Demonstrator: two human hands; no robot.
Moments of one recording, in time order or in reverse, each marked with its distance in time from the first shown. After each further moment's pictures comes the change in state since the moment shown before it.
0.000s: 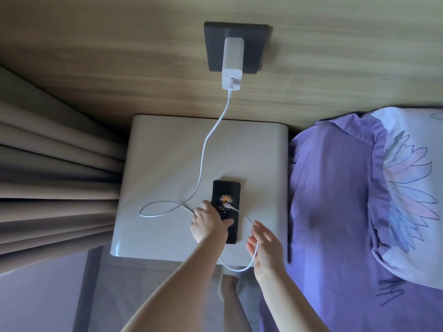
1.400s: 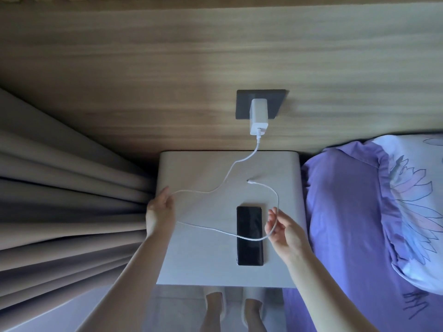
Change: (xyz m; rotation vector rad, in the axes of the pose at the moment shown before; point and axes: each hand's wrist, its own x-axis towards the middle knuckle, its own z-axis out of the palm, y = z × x) left_hand 0.054 -0.097 -0.175 -0.694 0.252 0.138; right_hand -0.027 -0.073 0.058 0.399 -0.243 0.038
